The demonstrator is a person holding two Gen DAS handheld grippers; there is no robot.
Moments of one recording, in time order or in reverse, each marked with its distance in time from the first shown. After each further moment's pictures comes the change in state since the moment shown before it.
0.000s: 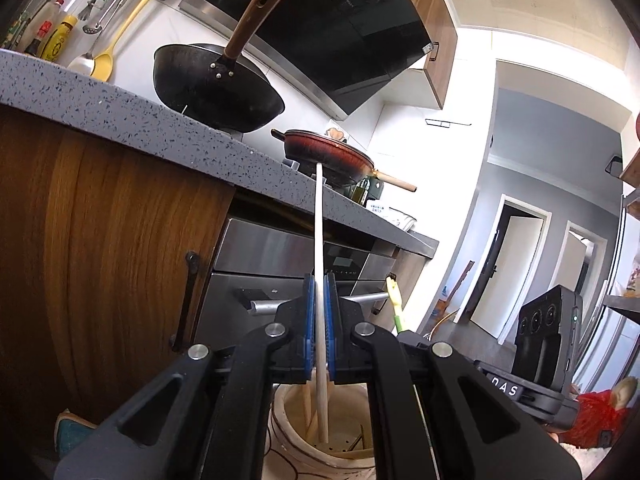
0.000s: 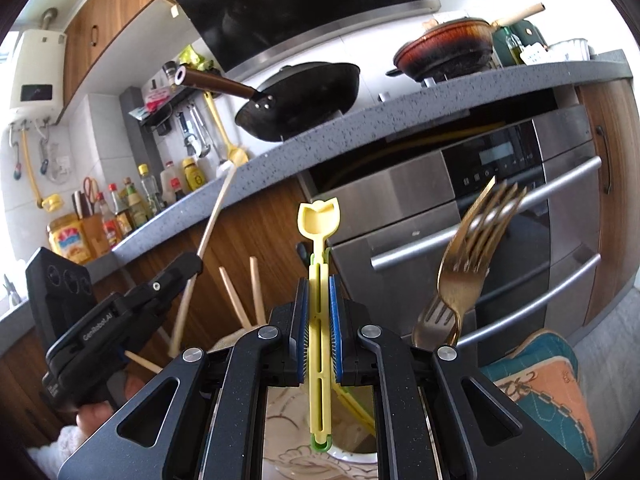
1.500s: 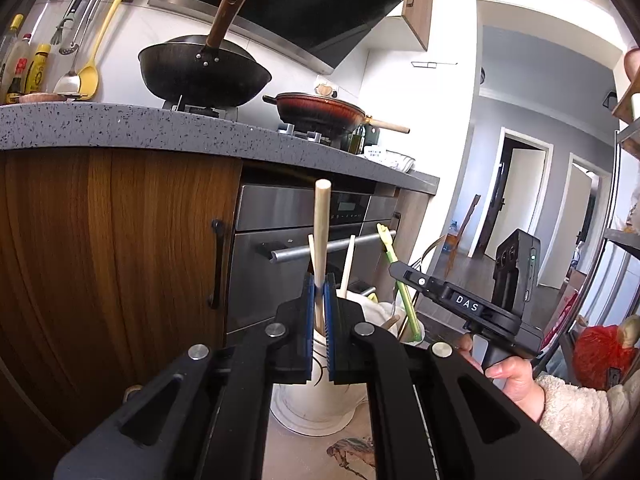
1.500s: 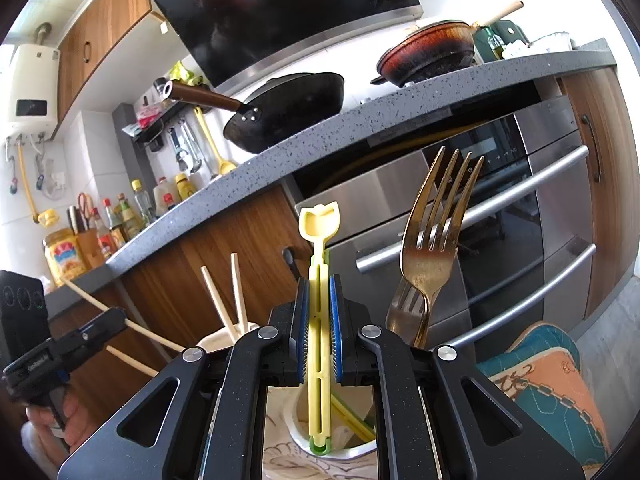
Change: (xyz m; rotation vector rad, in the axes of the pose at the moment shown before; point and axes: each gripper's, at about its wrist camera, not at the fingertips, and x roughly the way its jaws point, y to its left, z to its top) left arm -0.054 -0.013 0.003 0.162 0.203 0.050; right arm -0.006 -0.014 -0.010 0.036 -0.066 -0.014
